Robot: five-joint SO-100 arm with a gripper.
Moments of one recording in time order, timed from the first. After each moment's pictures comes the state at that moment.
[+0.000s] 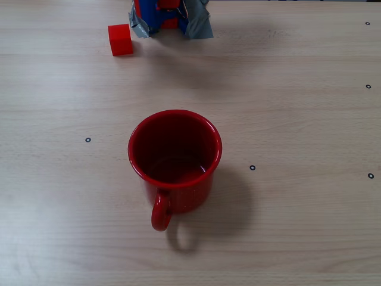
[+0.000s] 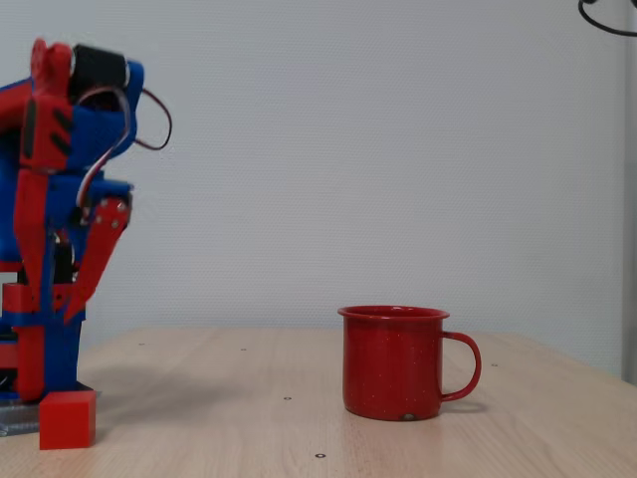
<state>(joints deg) 49.1 123.0 121.6 103.1 -57.3</state>
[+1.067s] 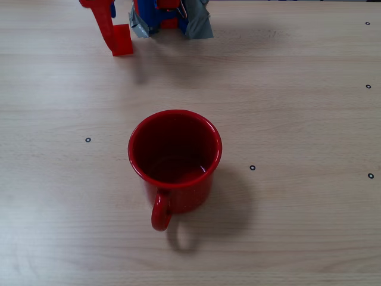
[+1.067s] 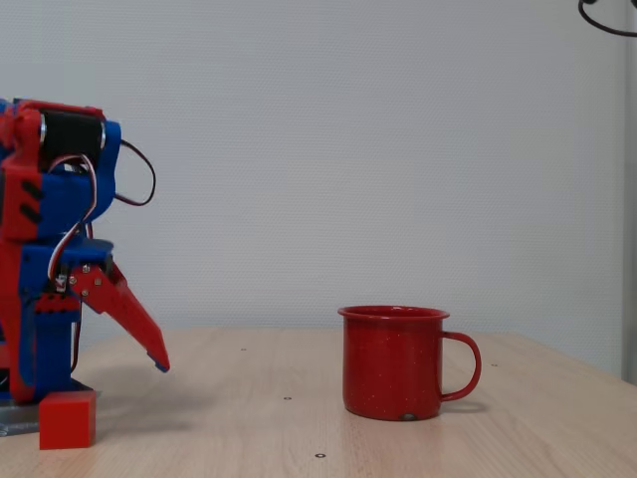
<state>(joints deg) 54.1 121.6 138.0 84.4 -60.8</state>
